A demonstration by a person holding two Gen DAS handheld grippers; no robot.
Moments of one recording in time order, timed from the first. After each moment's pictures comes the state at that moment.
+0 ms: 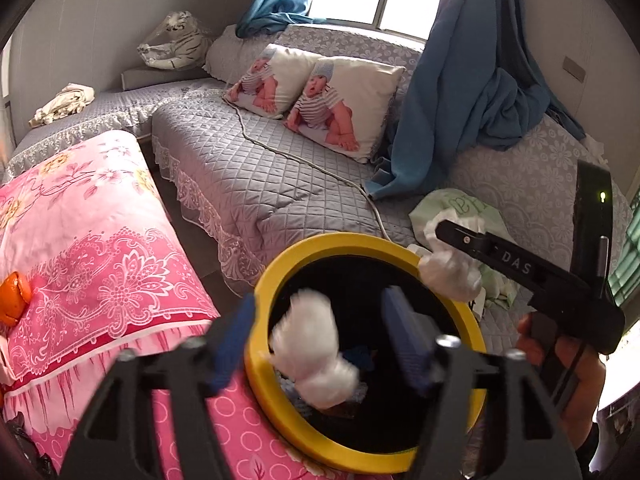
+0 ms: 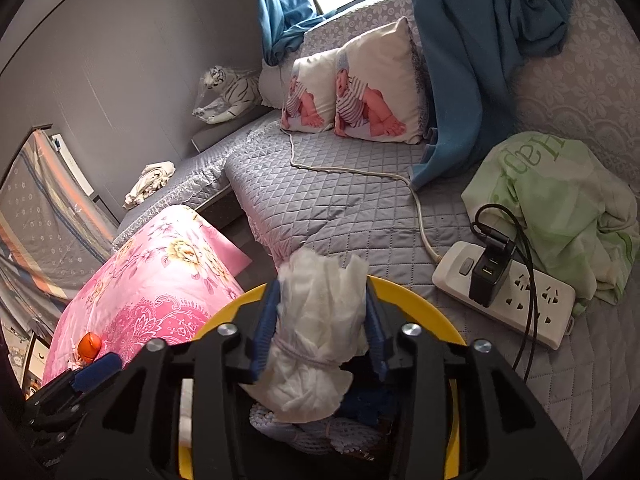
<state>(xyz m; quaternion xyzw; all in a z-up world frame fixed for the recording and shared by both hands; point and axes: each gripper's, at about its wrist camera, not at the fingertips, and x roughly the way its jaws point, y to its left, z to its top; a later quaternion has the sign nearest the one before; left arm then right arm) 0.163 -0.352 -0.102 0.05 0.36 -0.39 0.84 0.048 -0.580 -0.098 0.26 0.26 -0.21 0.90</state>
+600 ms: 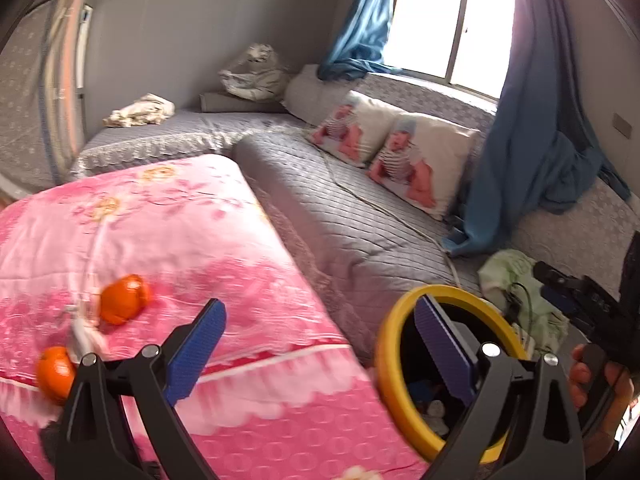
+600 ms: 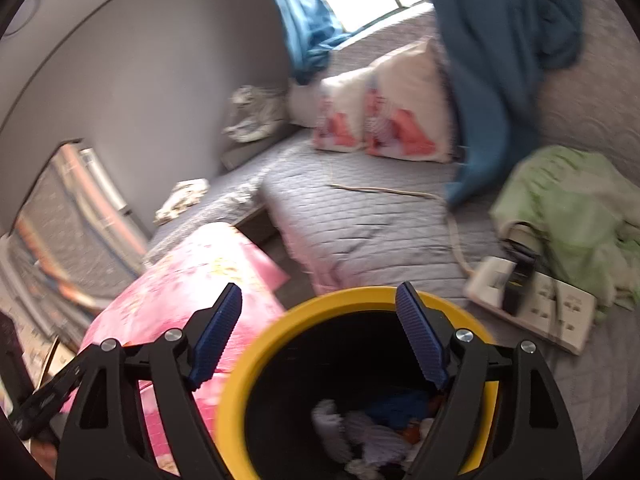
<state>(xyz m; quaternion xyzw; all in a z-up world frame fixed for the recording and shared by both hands) 0.195 -0.245 -0.070 0.00 0.31 -0.27 0.91 0.046 -0.544 -0.066 0.26 0.21 -0.13 0.93</state>
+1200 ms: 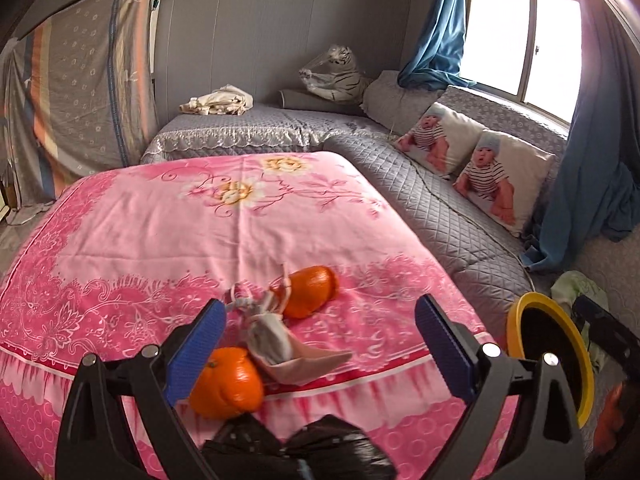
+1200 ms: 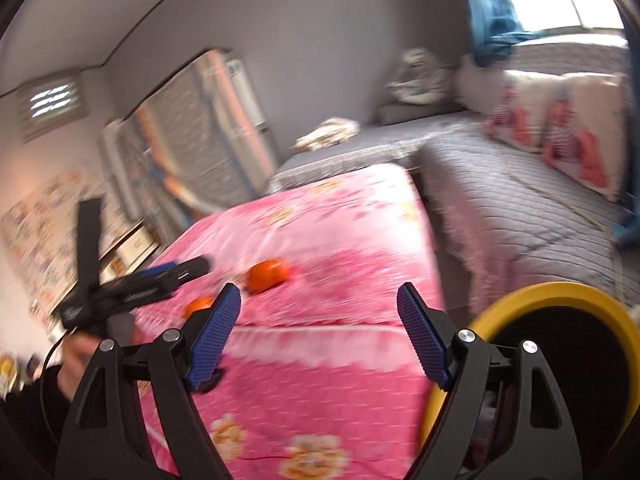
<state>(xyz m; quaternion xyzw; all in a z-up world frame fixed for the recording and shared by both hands) 0.242 -0.104 -0.077 -0.01 0.33 -0.17 0.93 0.117 -0.352 -0.056 0.13 0.25 0.15 0.95</state>
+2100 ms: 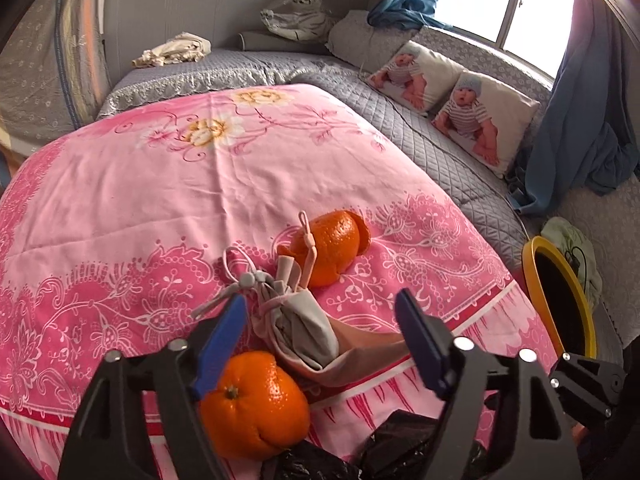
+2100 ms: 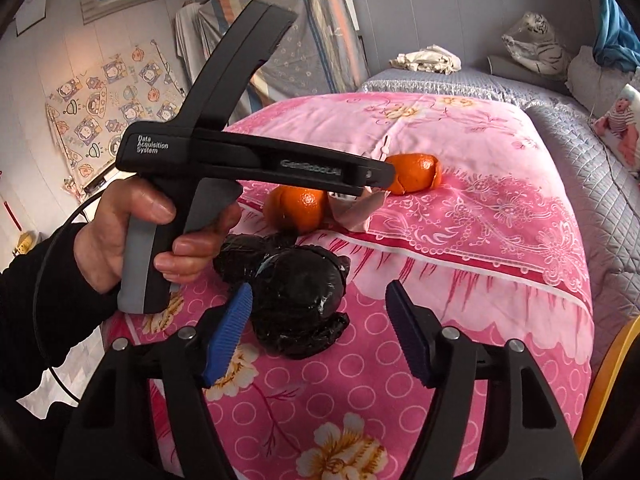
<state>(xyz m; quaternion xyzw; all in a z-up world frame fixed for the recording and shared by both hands) 0.298 -0.092 -0.128 0.02 0.42 -0.25 0.87 0.148 -0.220 -0.113 0.01 0.37 0.26 0.89</state>
